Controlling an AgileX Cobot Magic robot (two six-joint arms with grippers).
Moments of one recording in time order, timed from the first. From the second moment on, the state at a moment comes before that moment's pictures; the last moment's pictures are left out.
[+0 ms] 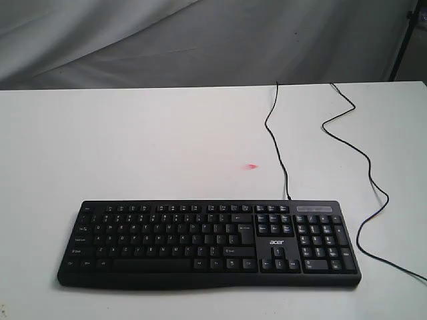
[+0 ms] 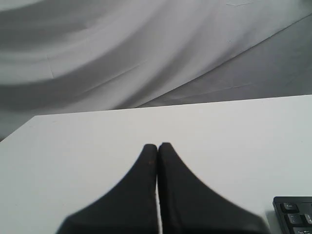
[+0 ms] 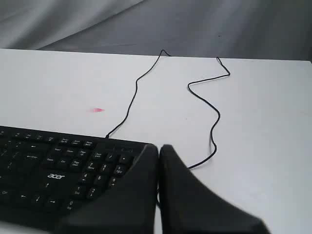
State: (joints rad) left arm 0.13 0.00 -0.01 0.03 0.19 0.09; right arm -0.13 0.00 0.00 0.13 0.34 -0.10
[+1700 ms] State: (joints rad) left arm 0.13 0.00 -0.01 0.03 0.19 0.09; right arm -0.13 0.00 0.00 0.13 -0.30 -0.10
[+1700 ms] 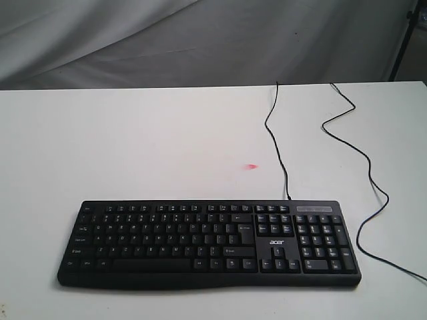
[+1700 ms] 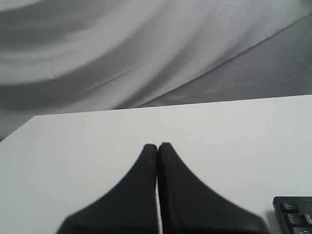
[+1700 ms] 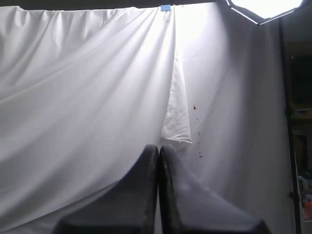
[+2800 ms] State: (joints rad) left arm 0.13 0.00 -0.01 0.03 0.19 0.09; right arm -0.13 0.00 -0.05 0.00 -0.37 0.26
